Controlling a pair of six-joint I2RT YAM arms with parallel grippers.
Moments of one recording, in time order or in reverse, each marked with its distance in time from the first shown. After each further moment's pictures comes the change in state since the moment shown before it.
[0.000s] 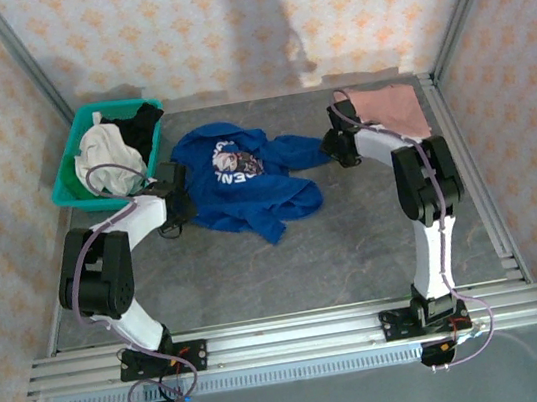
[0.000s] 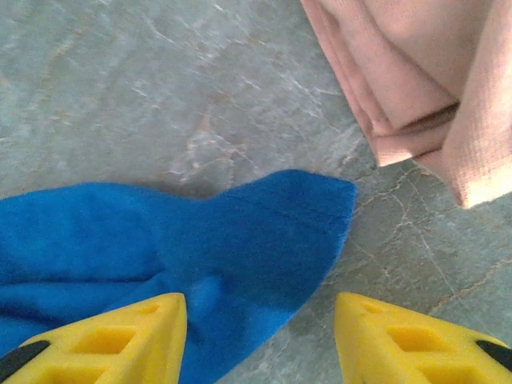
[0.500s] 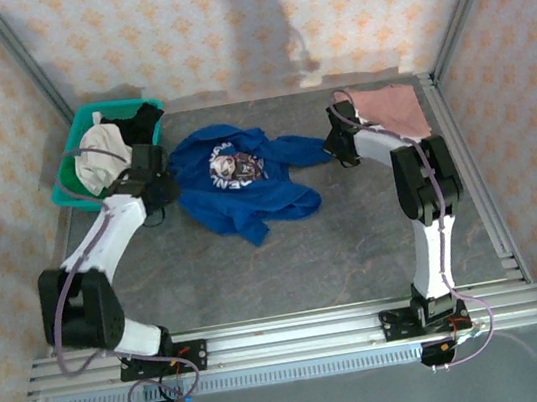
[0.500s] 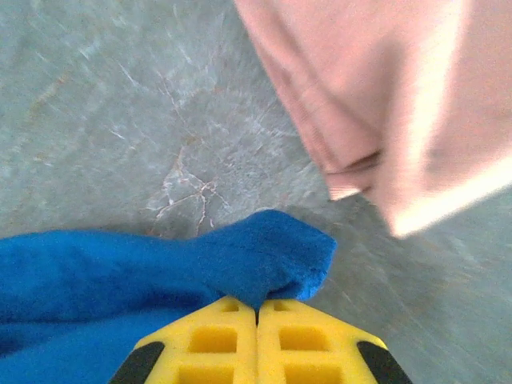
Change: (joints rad) left arm 0.064 -0.257 0.156 -0.148 0.025 0.045; right arm 0.001 -0.060 -0.027 0.005 0.105 -0.002
